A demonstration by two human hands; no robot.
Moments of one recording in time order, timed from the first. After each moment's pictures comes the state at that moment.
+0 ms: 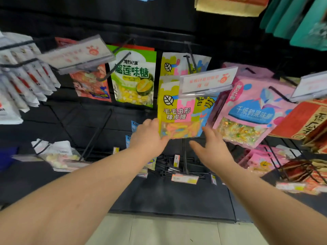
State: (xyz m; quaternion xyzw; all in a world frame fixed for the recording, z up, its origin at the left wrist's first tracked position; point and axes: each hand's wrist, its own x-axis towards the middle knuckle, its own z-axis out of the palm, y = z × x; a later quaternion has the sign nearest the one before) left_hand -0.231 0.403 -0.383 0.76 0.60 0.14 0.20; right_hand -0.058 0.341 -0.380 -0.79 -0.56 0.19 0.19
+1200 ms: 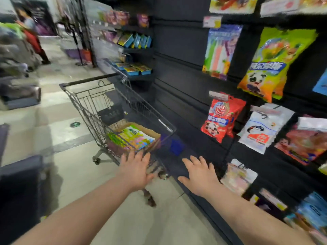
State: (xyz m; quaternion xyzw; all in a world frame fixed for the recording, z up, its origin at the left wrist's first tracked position) left_hand -0.840 0.024 -0.298 0.50 0.86 -0.06 0.04; right_hand -0.666 0.150 -0.291 -0.37 -0.92 0.10 -0.07
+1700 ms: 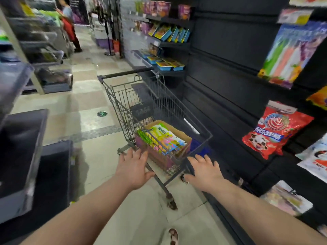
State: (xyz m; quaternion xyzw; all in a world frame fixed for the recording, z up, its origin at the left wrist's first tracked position) left_hand -0.997 -0.051 -0.318 0.42 0.90 -0.05 0.05; right_hand -0.840 0.126 -0.308 -0.32 -0.94 0.09 -0.11
